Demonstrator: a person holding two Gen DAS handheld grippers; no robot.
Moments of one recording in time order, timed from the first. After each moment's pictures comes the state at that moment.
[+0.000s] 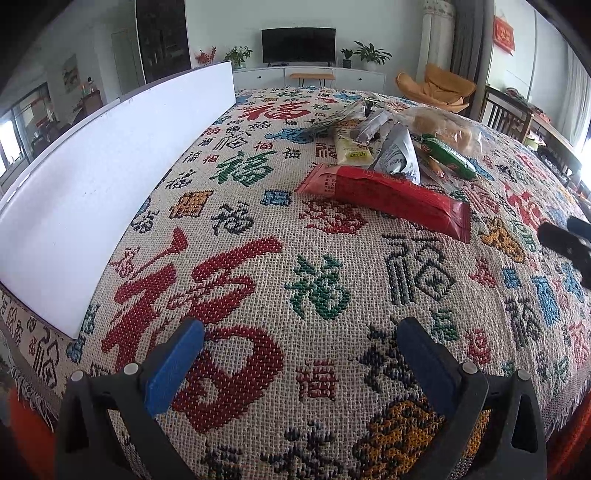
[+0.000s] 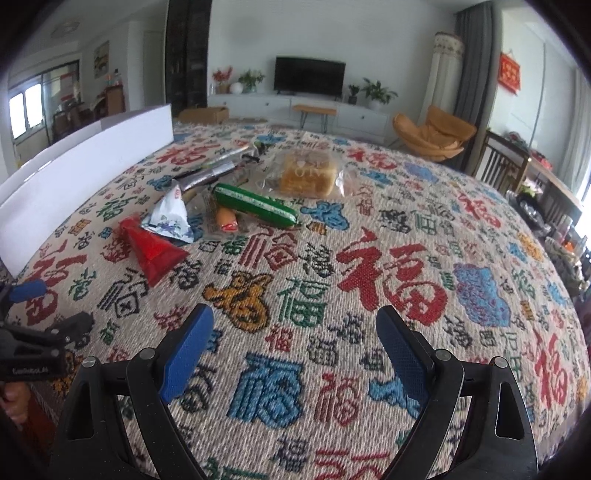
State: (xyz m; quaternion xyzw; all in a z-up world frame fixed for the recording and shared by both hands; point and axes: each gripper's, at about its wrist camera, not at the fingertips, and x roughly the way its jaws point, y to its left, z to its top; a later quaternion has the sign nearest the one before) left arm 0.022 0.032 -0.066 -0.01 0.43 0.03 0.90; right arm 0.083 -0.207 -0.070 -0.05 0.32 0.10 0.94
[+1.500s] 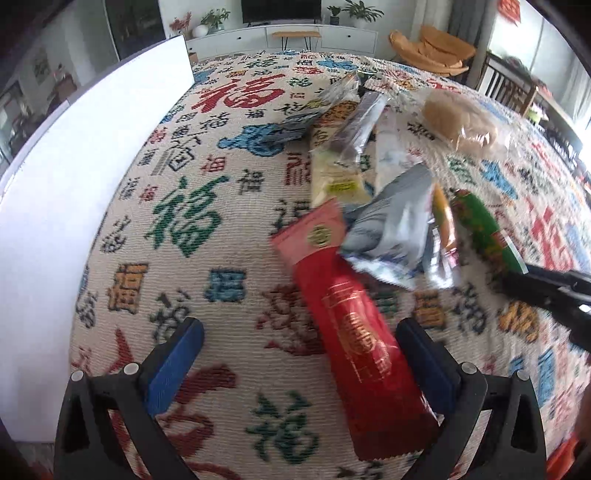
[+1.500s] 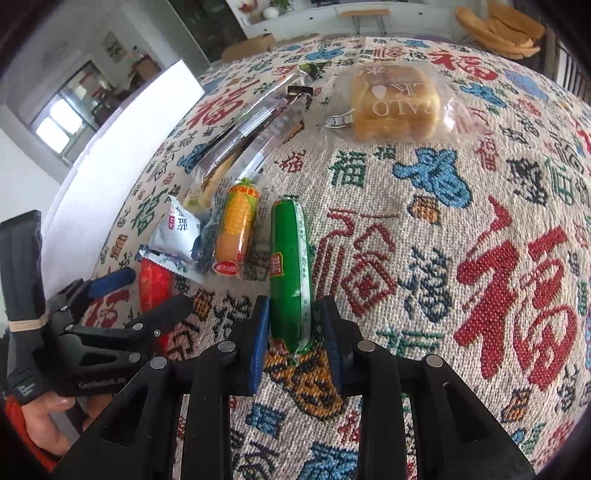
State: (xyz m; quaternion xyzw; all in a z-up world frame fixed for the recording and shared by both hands) left arm 0.136 0.024 -0.059 0.00 0.52 0.00 0.86; right arm 0.167 -0.185 -0.082 0.07 0.50 0.25 0.83
